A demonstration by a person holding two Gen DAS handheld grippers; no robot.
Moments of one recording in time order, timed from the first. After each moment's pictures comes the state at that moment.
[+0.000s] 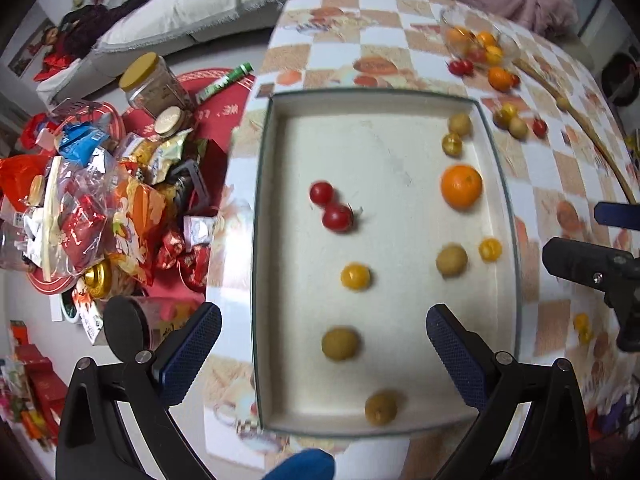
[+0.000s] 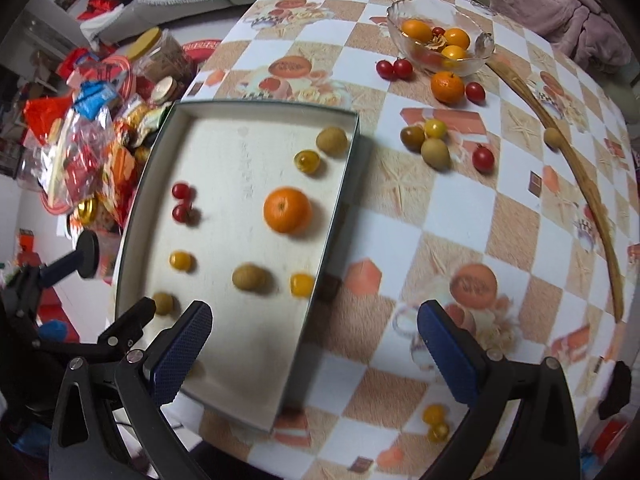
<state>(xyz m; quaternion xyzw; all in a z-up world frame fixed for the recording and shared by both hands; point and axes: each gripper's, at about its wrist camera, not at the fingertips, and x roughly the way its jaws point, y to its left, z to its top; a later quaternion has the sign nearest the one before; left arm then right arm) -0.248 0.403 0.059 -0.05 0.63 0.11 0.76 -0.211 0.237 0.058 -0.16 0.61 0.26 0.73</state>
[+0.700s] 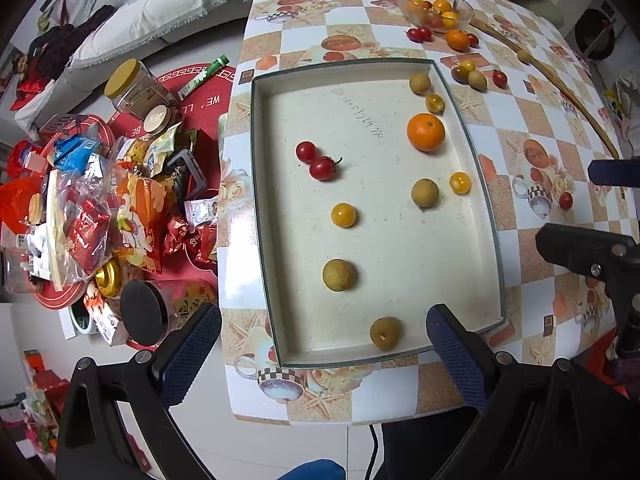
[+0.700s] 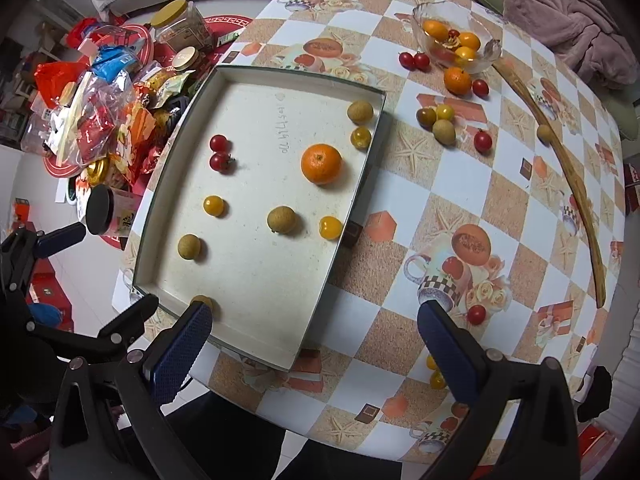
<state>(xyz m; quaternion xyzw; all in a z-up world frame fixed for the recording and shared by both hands) -0.277 0.394 0.087 -0.01 0.66 0.06 0.75 -0.257 0.241 0.086 -0.20 0.62 0.26 0.71</state>
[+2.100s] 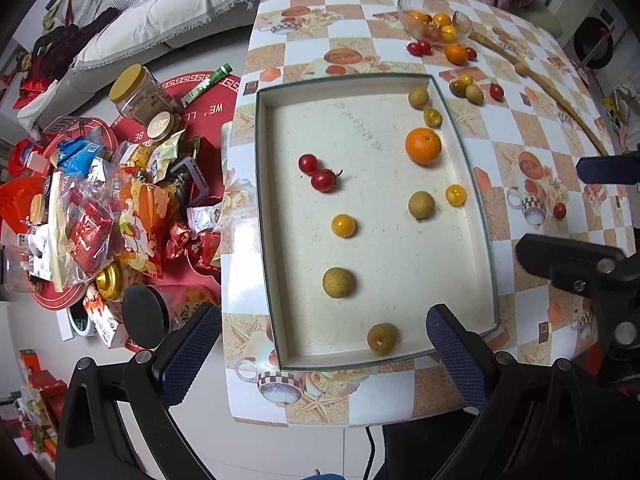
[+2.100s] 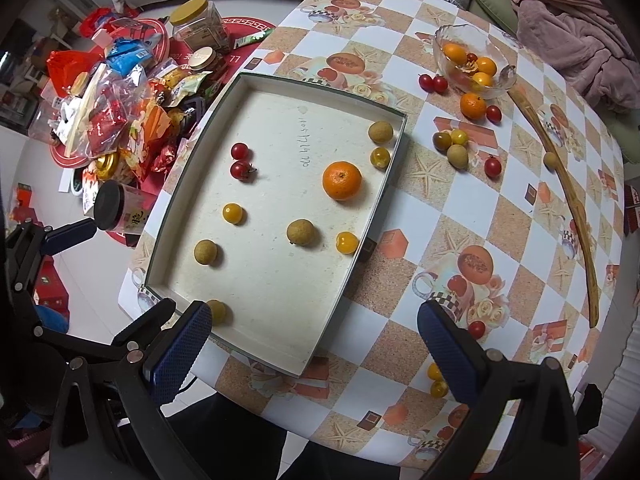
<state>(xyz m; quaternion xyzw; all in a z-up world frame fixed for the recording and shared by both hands) -0.278 0.397 0.097 -0.02 0.65 0.06 0.76 -0.267 0.259 0.095 -0.22 0.60 0.28 0.71</state>
